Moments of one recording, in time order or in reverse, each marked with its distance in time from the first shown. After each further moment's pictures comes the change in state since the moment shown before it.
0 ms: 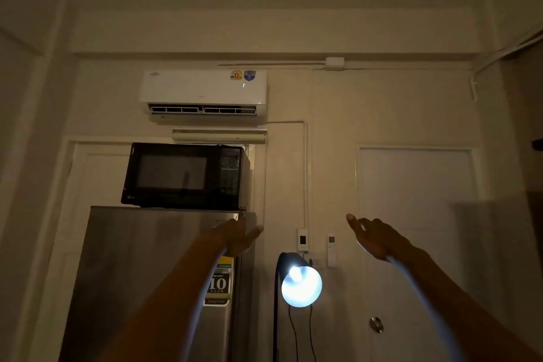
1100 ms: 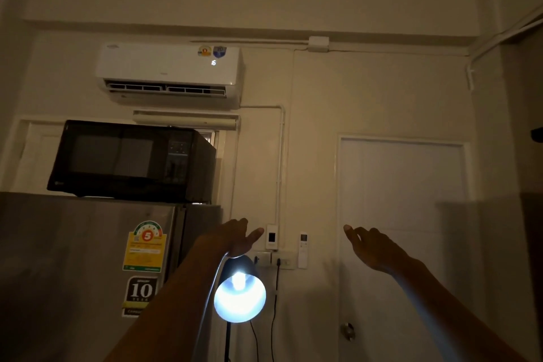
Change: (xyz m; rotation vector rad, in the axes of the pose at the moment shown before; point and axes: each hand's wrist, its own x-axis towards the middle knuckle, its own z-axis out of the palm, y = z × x) left_hand 0.167 0.096 0.115 0.062 -0.044 -0.072; right_hand 0.126 0.161 0.001 -0.099 -0.011 0.031
